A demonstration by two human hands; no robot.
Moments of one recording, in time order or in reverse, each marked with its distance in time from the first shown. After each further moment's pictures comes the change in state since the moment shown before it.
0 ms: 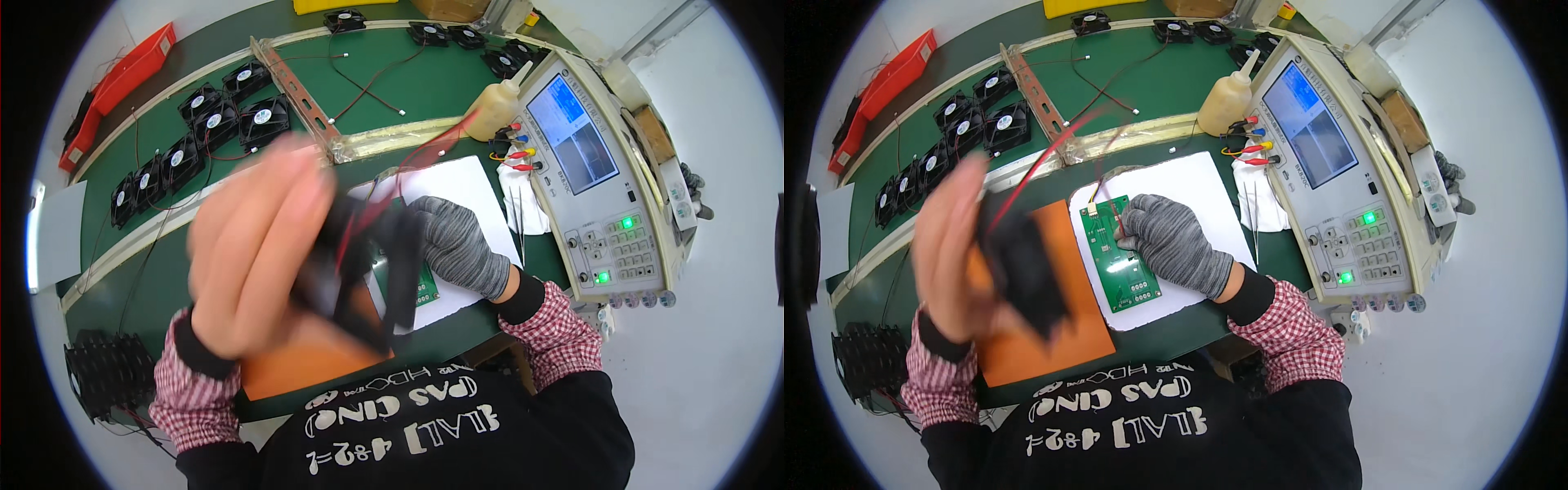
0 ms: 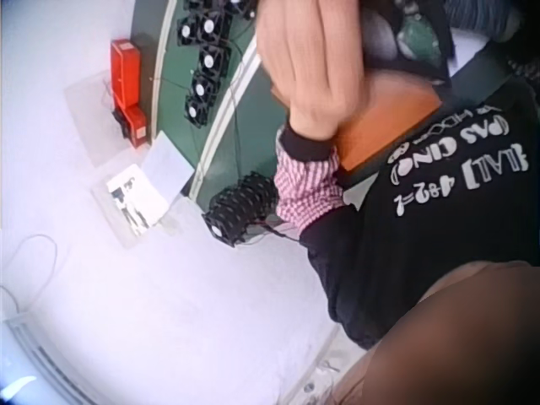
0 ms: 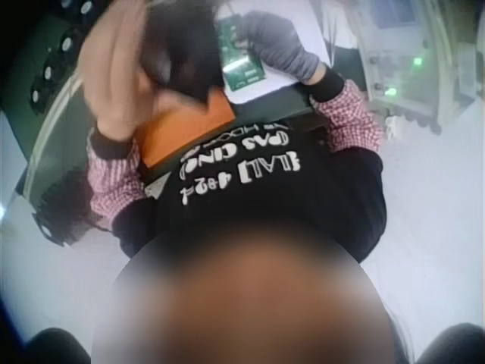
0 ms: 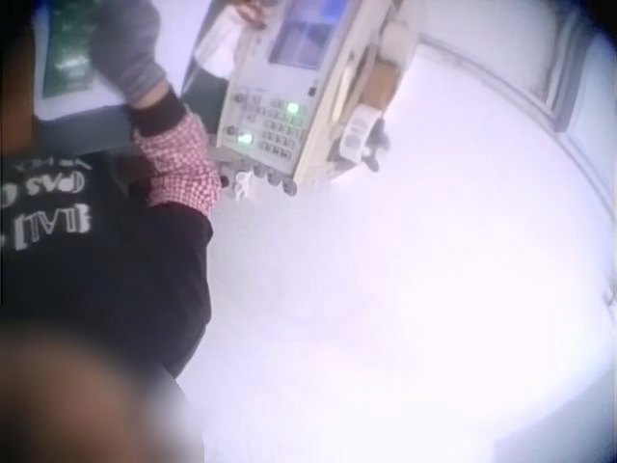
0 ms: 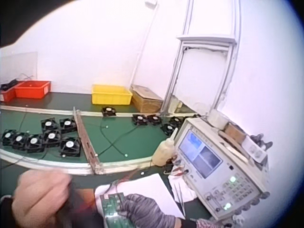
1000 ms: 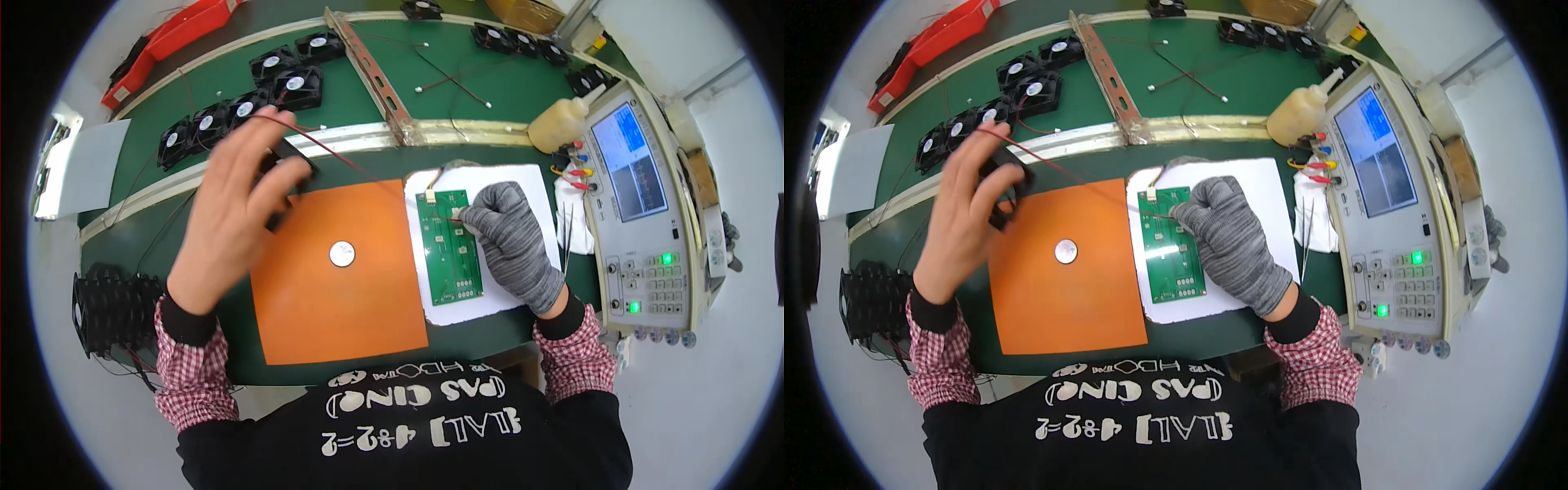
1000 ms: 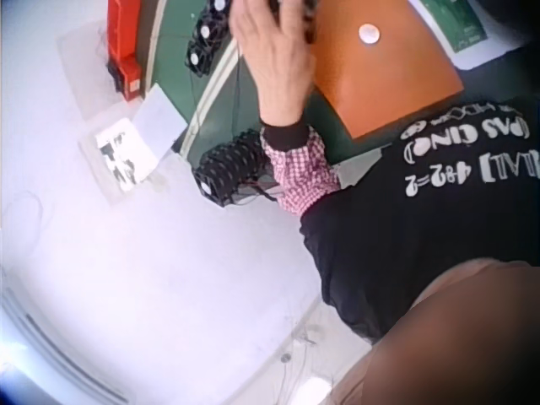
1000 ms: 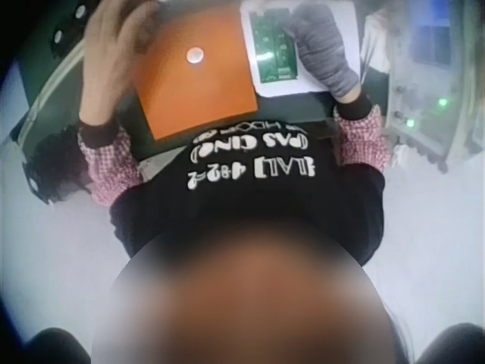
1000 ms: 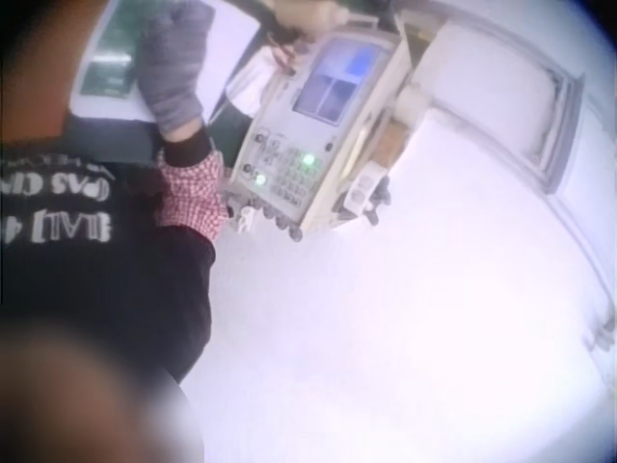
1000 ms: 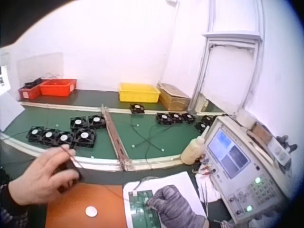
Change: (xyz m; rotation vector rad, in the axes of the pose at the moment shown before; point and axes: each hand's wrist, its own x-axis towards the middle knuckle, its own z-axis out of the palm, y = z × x) left_hand -0.056 -0.040 -0.033 0.263 -0.330 -0.259; right_hand 0.010 -0.011 -0.004 -0.068 -0.010 0.001
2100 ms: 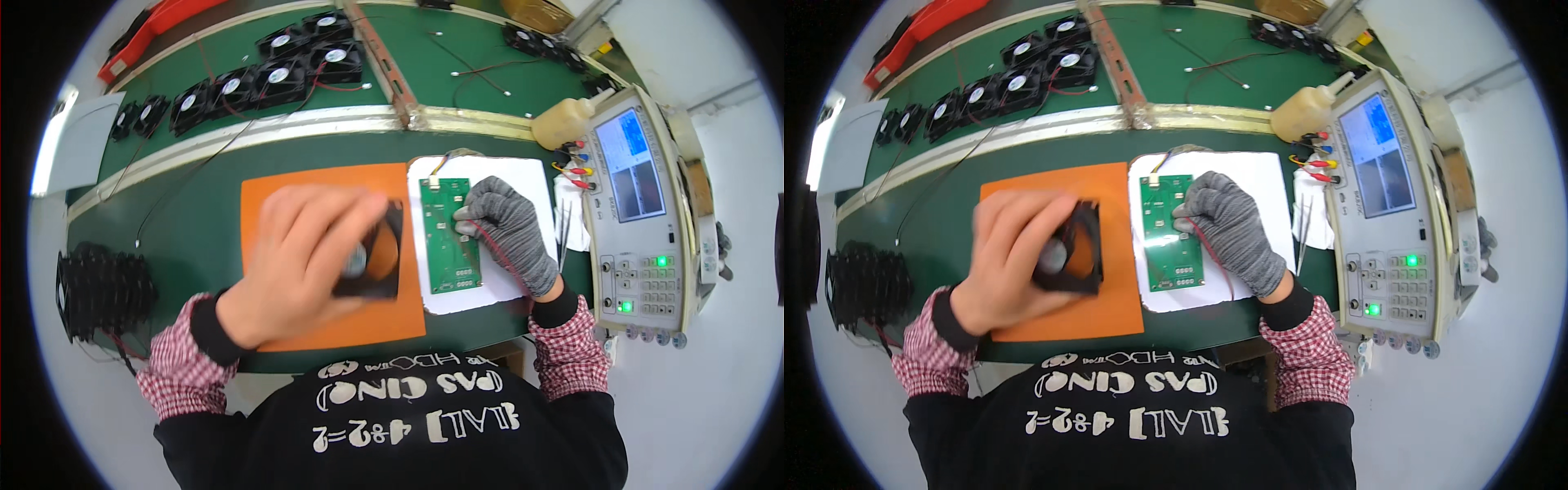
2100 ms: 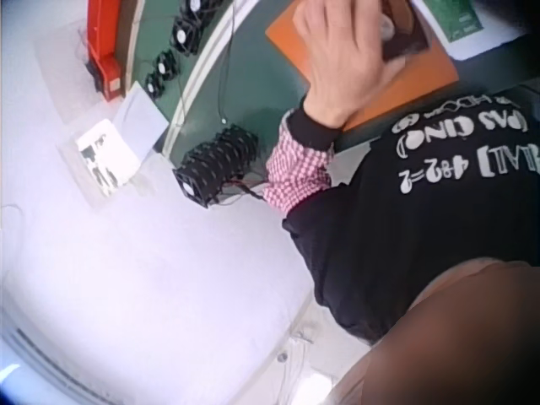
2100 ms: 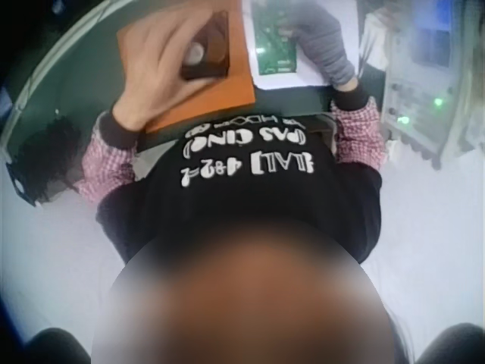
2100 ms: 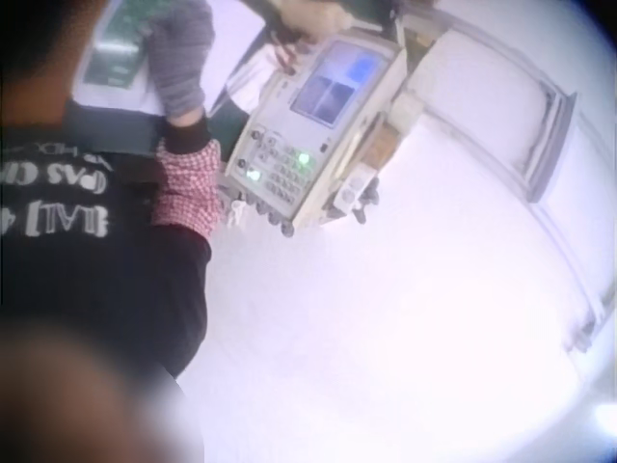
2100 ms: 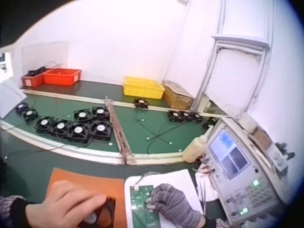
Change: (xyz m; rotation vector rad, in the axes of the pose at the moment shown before) left_hand -0.023 0.060 0.011 -0.319 -0.005 0.049; right_hand -0.009 0.019 0.012 0.443 -0.105 0.248
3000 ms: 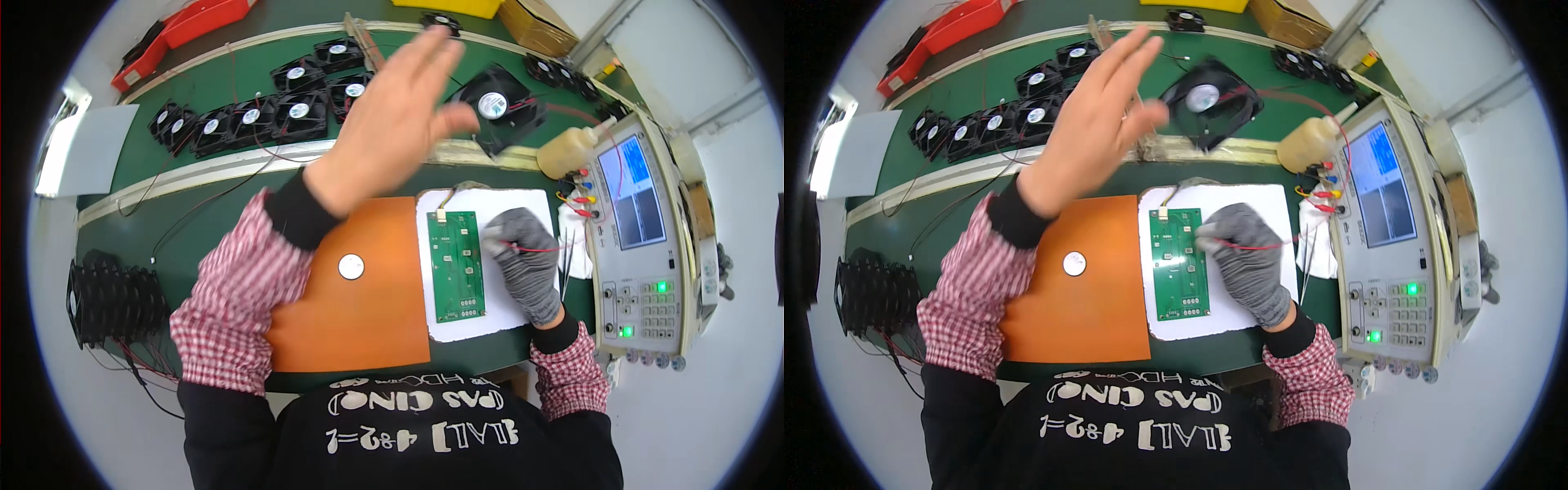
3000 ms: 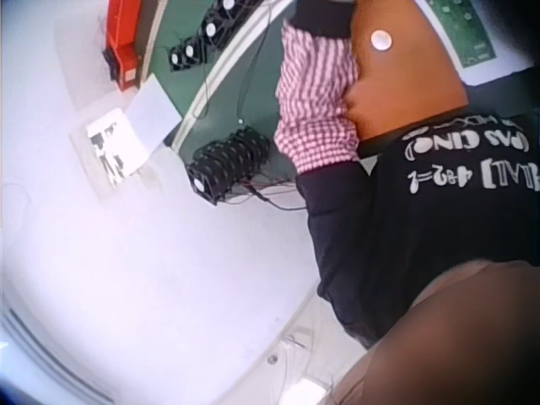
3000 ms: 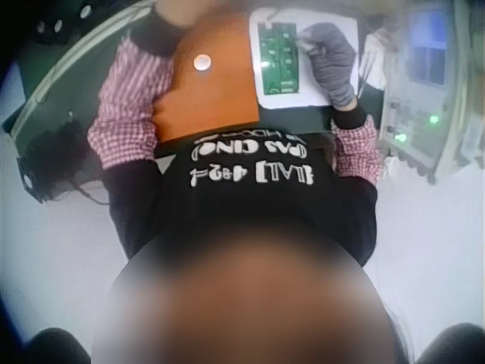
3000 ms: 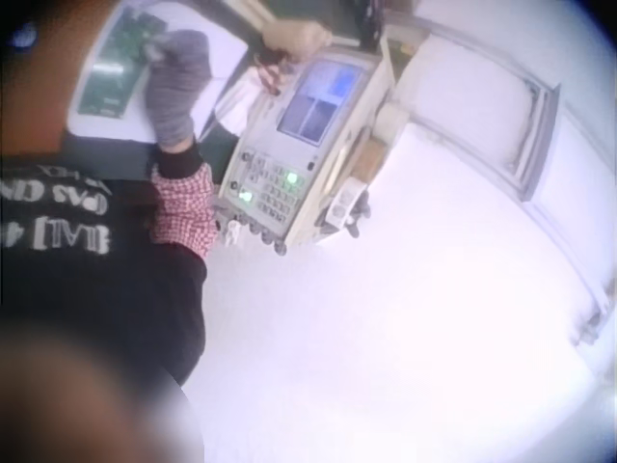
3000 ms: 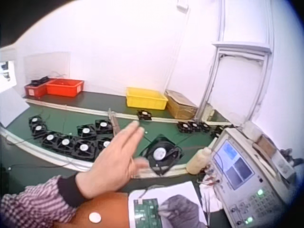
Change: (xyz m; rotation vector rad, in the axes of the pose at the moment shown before) left_hand 0.129 -0.086 0.066 0.086 0.386 0.036; right_hand -0.001 -0.009 -0.004 0.032 0.230 -0.136
